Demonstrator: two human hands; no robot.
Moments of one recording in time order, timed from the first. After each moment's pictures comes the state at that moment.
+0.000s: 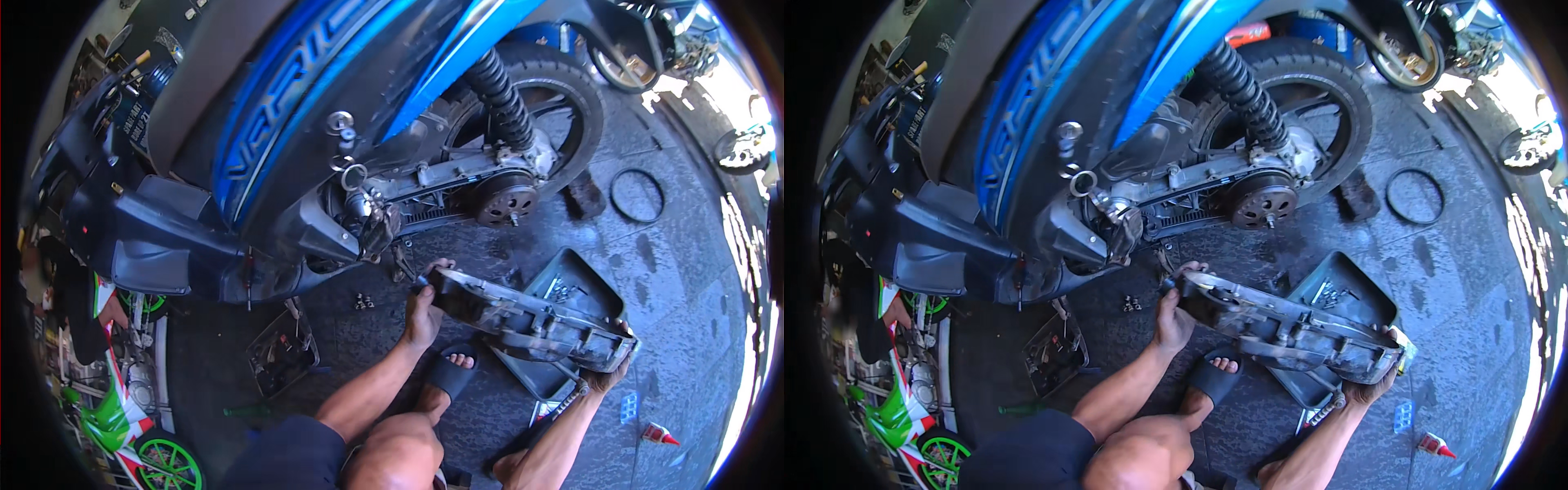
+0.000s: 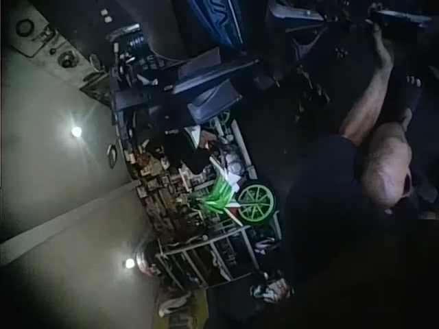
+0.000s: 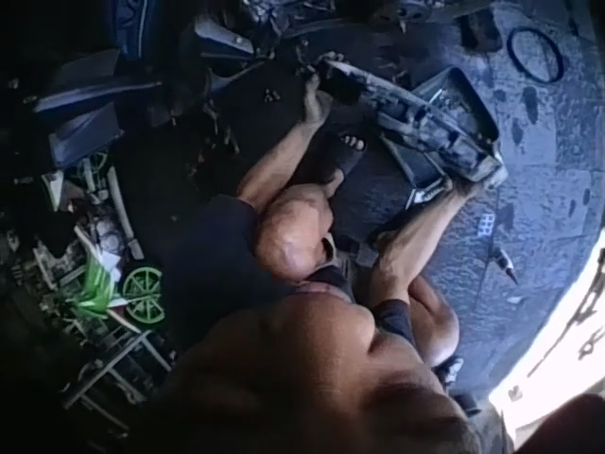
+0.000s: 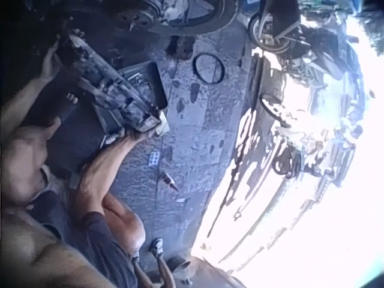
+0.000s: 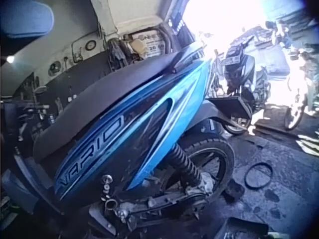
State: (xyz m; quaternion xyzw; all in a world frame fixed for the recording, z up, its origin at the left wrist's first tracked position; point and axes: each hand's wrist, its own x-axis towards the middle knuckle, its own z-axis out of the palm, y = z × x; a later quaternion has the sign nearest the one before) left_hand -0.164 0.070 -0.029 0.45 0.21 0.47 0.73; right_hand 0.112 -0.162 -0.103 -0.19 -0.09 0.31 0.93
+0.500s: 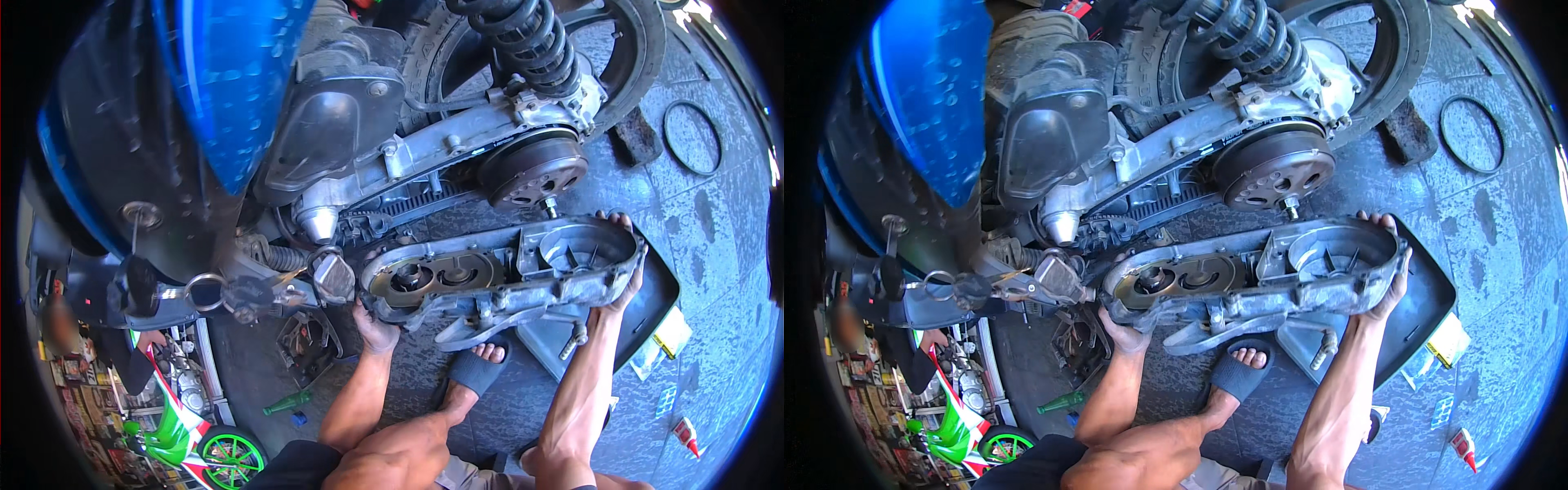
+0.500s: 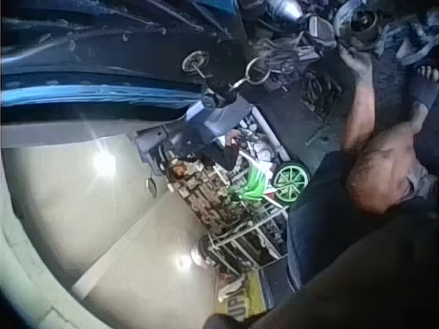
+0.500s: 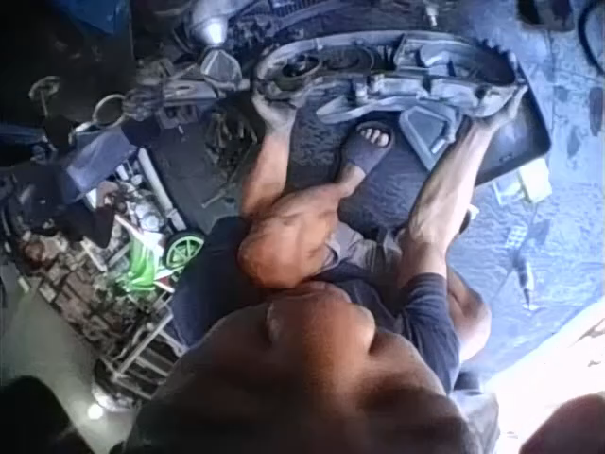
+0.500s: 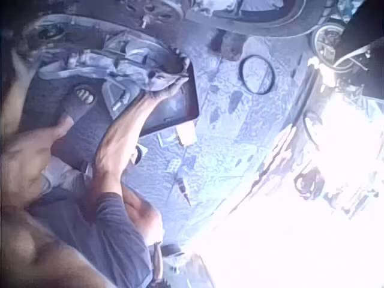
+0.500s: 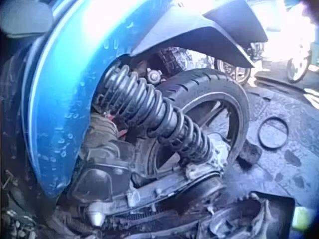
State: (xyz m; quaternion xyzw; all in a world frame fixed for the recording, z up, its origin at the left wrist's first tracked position) left_hand -0.238 0.119 -0.053 0.42 0.42 0.51 0.62; right_hand 0.117 0.038 -0.141 -0.11 -0.06 0.42 0.90
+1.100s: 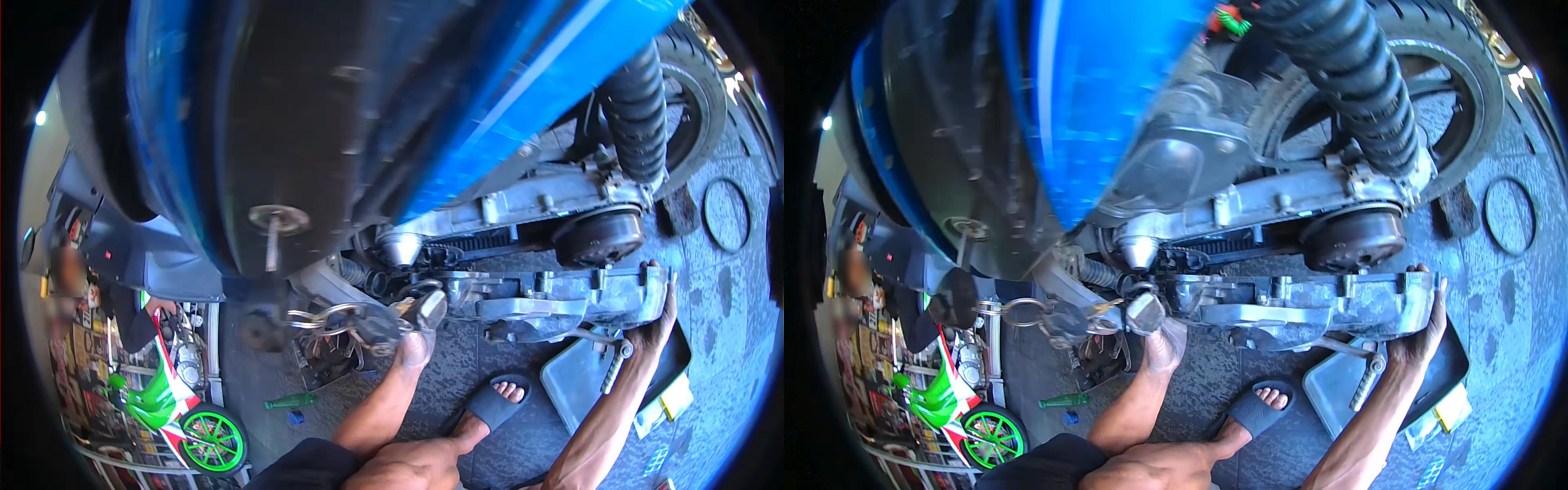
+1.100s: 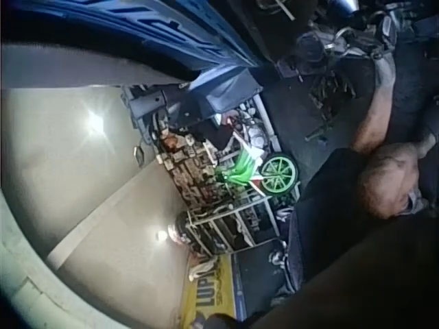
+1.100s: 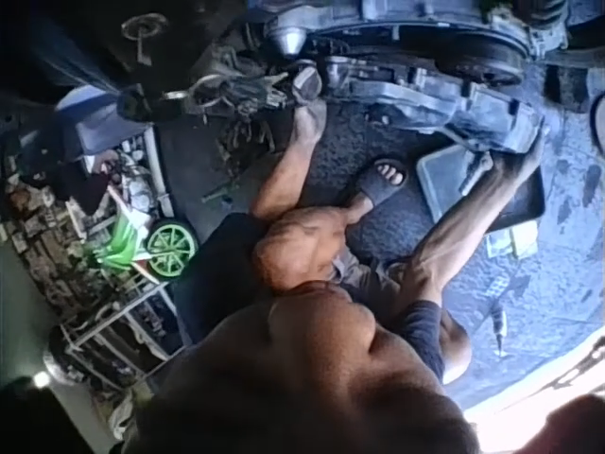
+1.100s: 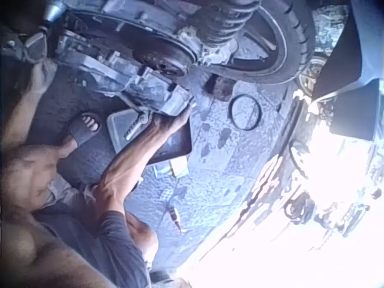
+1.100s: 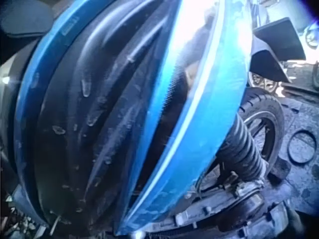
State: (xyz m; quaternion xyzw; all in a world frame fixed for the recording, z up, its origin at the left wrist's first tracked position) left_hand -0.253 0.142 -0.063 0.39 0.38 0.59 0.59; right_hand 0.136 0.069 -0.083 -0.29 0.09 0.49 0.82
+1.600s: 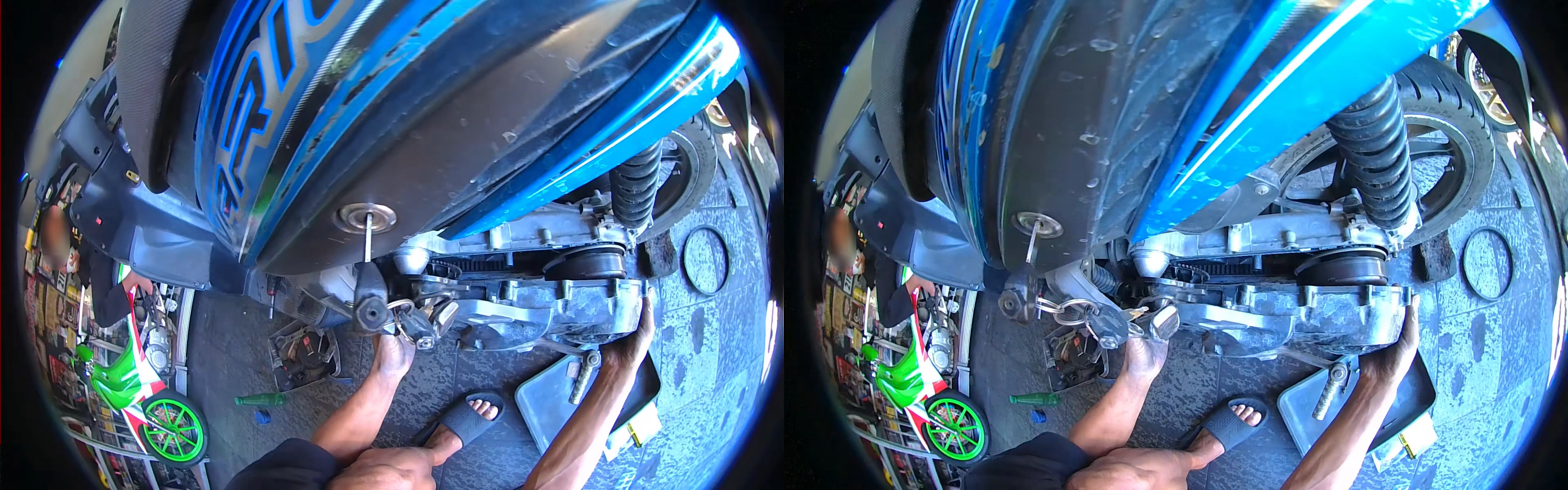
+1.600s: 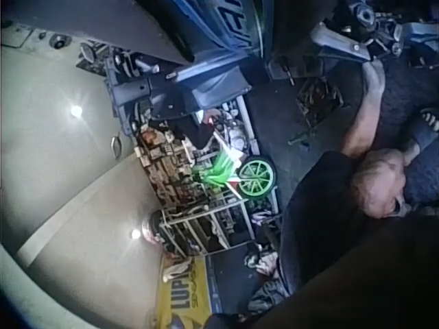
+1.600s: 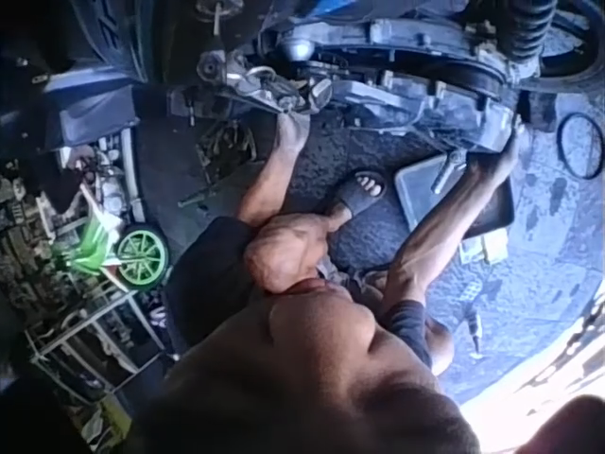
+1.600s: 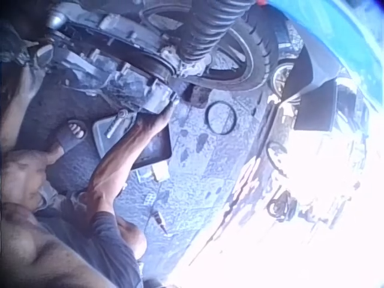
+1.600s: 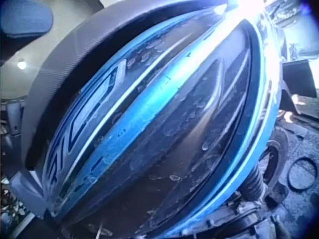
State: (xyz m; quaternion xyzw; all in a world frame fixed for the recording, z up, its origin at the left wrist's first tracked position) left_hand -0.265 0.143 -0.044 0.28 0.37 0.59 0.65; right_hand 0.116 0.091 -0.022 -0.30 0.04 0.51 0.81
